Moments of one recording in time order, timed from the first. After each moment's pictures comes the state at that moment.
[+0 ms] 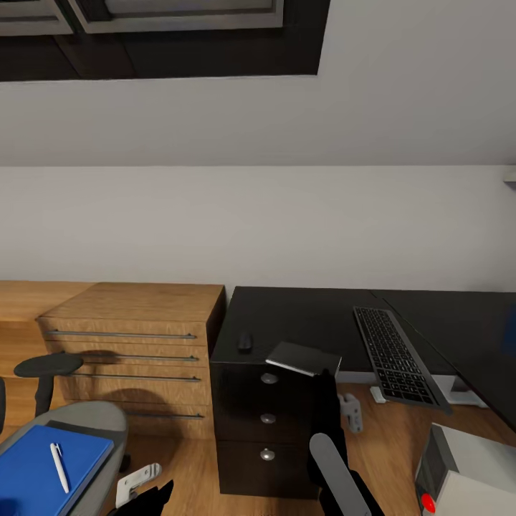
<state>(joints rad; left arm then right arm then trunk) 0.02 0.16 -0.18 -1.17 0.68 0.27 0.20 -0.25 0.17 0.28 -1.24 -1.23 -0.59 -0.31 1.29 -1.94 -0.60</state>
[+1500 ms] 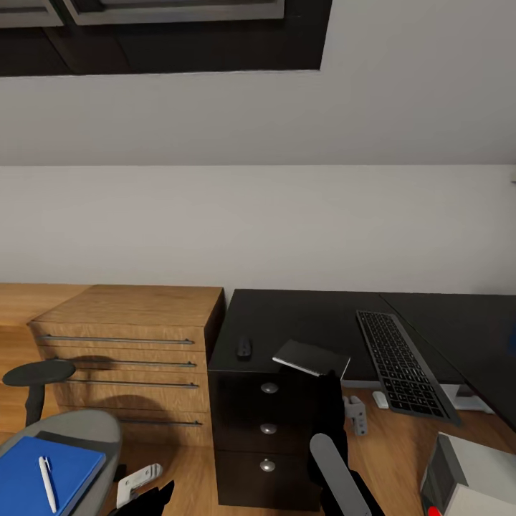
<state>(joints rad) 0.02 0.16 -0.19 -1.16 0.68 0.27 0.20 -0.25 0.17 0.27 -1.23 -1.23 -0.66 -0.31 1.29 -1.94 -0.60</state>
